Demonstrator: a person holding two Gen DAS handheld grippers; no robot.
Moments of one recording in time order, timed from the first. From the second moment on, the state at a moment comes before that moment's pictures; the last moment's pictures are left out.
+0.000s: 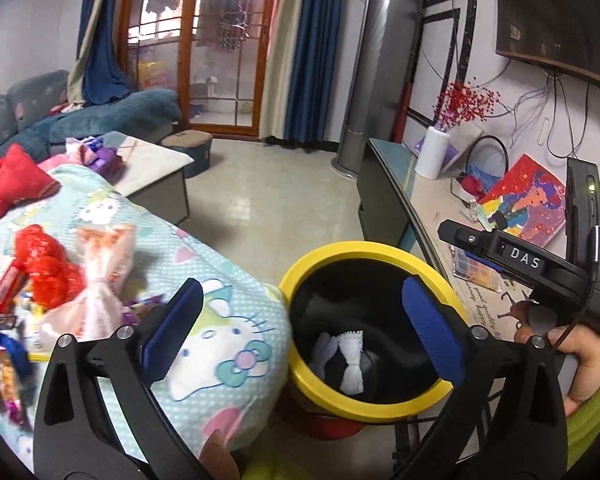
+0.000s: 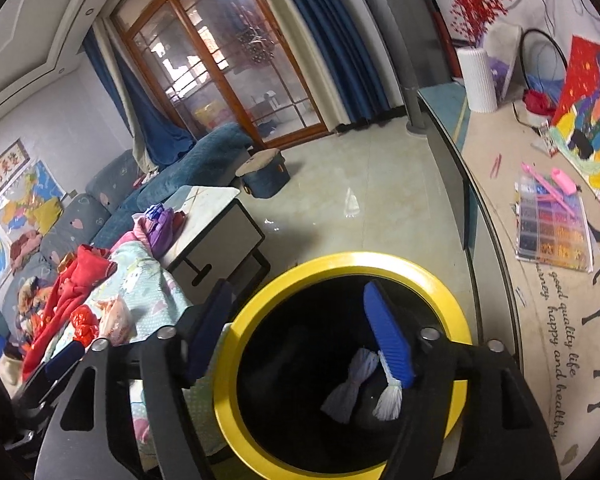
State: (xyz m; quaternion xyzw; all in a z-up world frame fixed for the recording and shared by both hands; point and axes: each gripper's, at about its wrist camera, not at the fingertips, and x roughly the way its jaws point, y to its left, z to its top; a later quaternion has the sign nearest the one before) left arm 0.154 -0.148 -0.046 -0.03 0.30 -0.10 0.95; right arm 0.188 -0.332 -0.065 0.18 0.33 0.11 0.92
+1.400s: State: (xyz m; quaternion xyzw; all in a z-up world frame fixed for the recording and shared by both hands) left arm 0.071 -0.012 0.004 -0.09 0.23 0.04 0.97; right arm 0.121 -0.190 0.000 0.06 0.26 0.23 0.94
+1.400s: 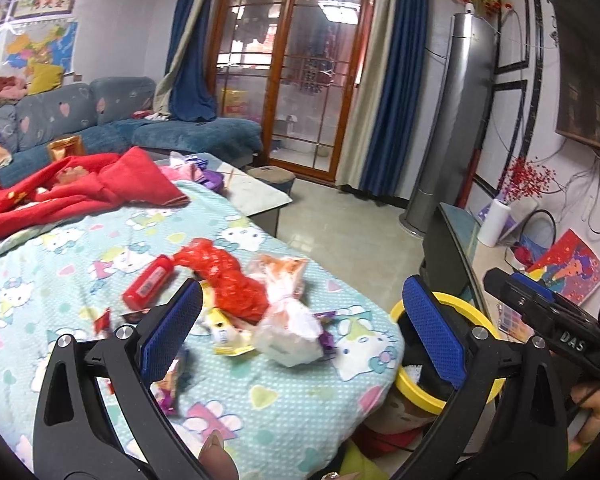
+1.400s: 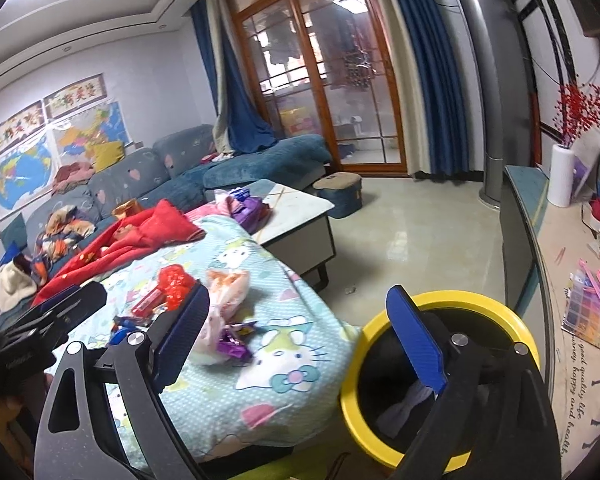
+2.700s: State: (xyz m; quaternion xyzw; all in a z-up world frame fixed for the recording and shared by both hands) left arm 0.050 0.140 -0.050 -0.19 0.30 0.21 0.91; right arm 0.098 -0.032 -0.056 -0.19 0.26 0.32 0.89
